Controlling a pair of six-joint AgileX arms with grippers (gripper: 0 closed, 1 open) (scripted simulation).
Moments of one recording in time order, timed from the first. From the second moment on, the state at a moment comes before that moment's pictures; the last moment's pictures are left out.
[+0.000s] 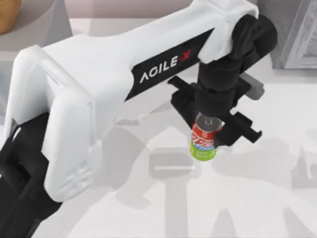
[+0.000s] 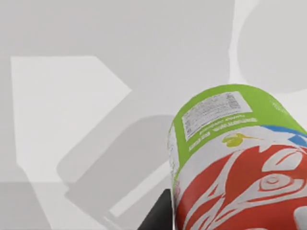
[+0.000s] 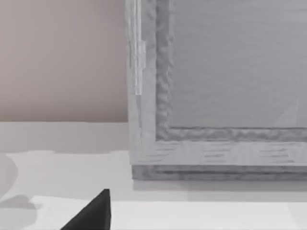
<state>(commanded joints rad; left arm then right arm) -0.86 2.42 2.26 -1.42 0.01 -0.04 0.00 0.00 0.00 0.00 0.00 0.00</state>
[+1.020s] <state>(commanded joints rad) -0.40 1.72 1.45 -1.18 0.07 0.08 0.00 0.00 0.00 0.00 0.00 0.00</state>
